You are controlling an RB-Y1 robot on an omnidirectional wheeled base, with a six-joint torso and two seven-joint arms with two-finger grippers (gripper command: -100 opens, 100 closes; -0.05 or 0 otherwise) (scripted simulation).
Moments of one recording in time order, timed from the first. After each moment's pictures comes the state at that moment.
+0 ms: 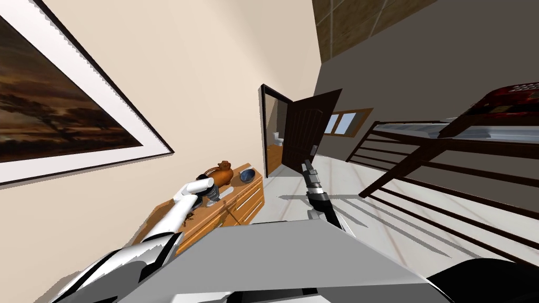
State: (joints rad) left arm -0.25 0.60 0.23 -1.19 0.46 1.33 0.34; right arm 0.54 -0.04 0.06 -2.21 0.12 -0.47 0.09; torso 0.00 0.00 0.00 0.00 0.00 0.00
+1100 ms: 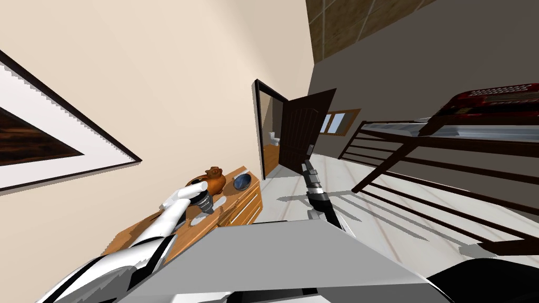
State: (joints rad) left arm -0.23 0.65 0.25 -1.06 0.55 1.48 0.35; right arm 0.54 -0.04 0.06 -2.21 0.12 -0.47 0.09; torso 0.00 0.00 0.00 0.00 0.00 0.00
